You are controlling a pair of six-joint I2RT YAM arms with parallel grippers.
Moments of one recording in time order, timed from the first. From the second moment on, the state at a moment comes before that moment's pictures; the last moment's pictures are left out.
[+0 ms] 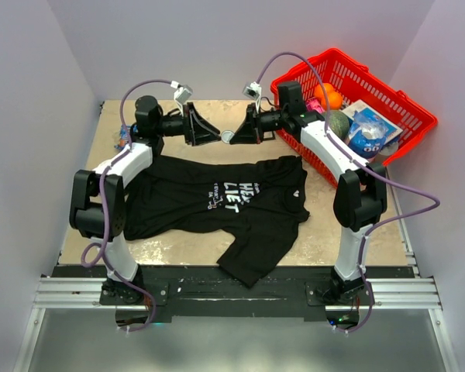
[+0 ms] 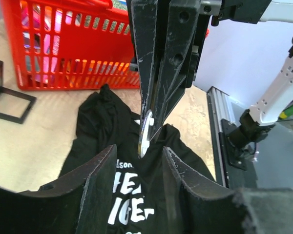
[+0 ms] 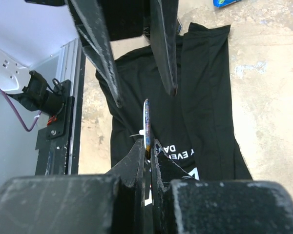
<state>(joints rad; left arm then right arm) -0.17 1.79 1.28 0.52 1.23 -0.44 0.36 1.96 1.74 -0.34 -1.12 -0.07</state>
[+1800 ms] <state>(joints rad) -0.21 1.87 1.30 0.54 1.32 -0.56 0.38 1.96 1.70 -0.31 -1.12 -0.02</state>
